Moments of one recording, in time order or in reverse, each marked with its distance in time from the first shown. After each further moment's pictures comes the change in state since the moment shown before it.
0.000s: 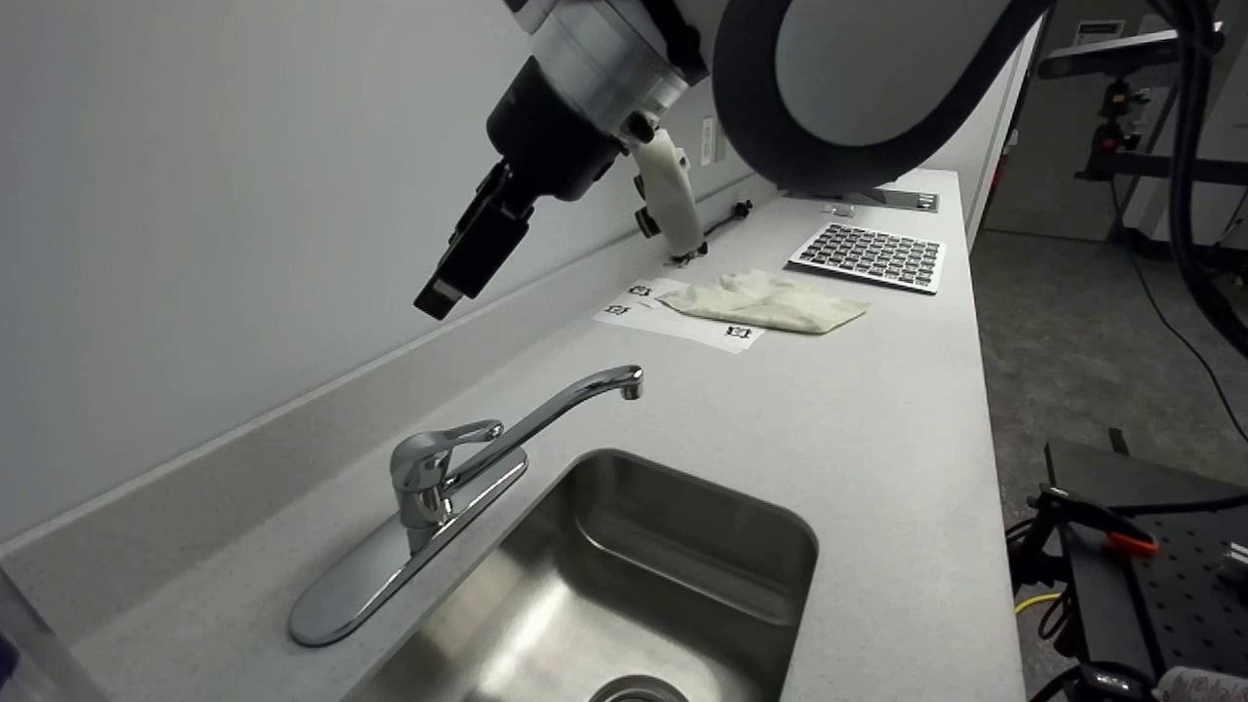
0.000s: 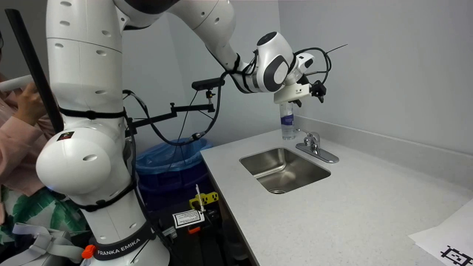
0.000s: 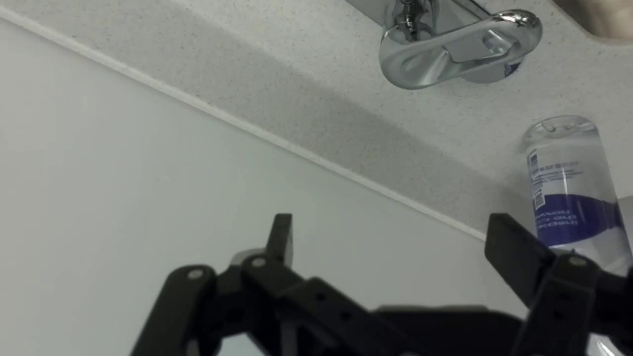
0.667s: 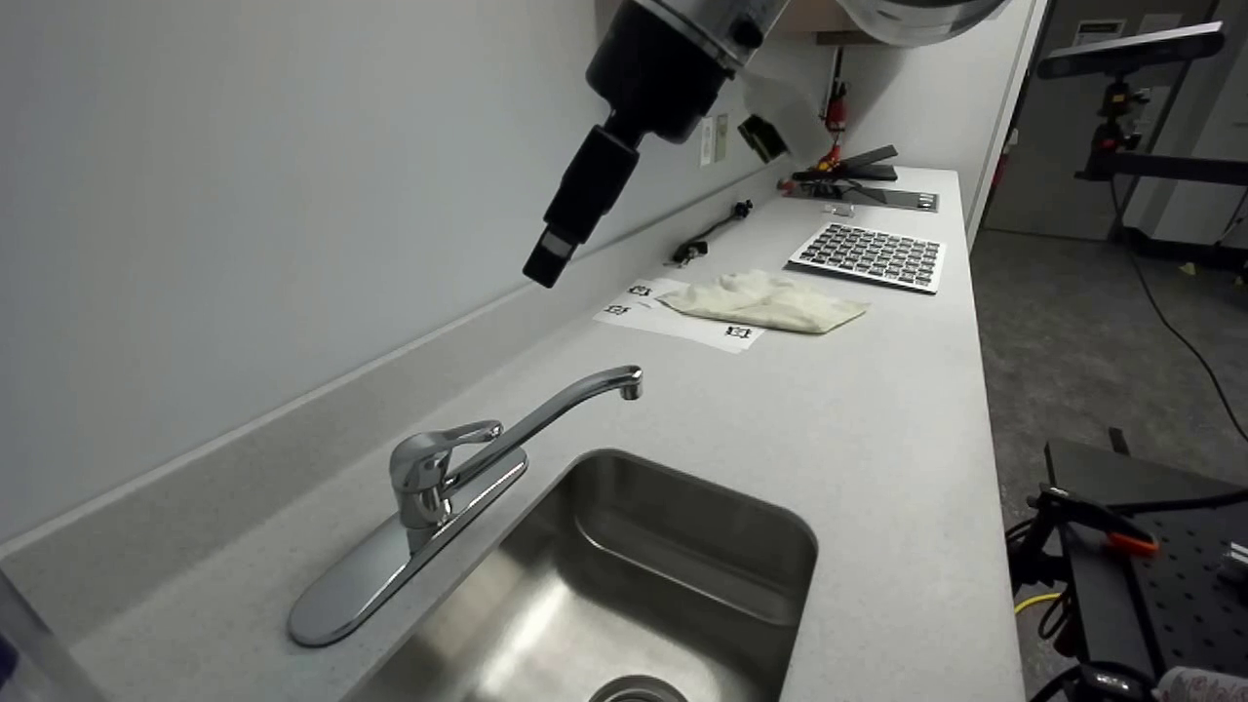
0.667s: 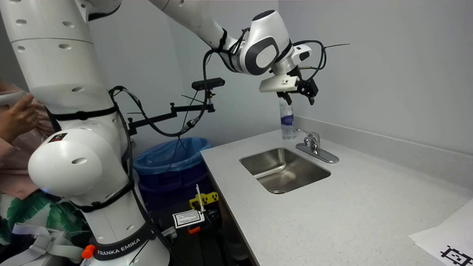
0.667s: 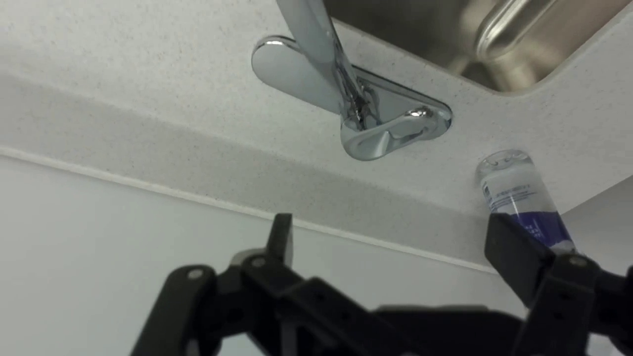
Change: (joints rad) arm -0.108 -0.231 0.088 -0.138 0.270 -0.287 -0.071
